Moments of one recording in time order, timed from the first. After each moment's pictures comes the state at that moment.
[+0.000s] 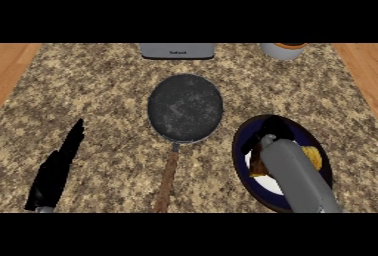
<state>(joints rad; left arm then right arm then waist) 0.07 0.48 -0.27 -1.59 0.09 0.29 0.11 -0.54 -0.12 0.21 -0.91 0.62 -0.04 1.20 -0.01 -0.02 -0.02</state>
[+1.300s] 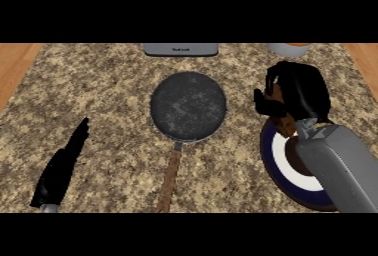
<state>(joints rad) 0.05 0.44 -0.25 -1.57 0.05 0.25 0.11 -0.57 -0.39 0.34 -1.47 0.82 -0.07 0.55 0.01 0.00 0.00</state>
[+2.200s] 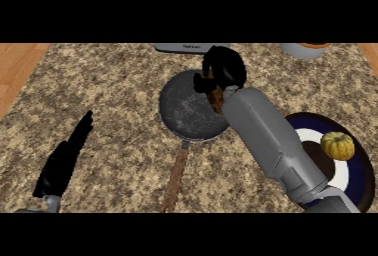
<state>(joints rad) 0.01 0.41 -0.22 -1.56 0.03 0.19 0.11 -1.02 -0.02 0.20 -0.65 0.73 -0.26 0.36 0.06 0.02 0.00</state>
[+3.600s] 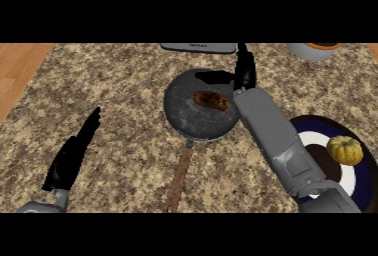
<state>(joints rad) -0.04 0.38 -0.23 -1.53 0.00 0.17 0.12 -1.07 0.00 -0.10 -0.37 0.13 -0.61 -0.05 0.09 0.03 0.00</state>
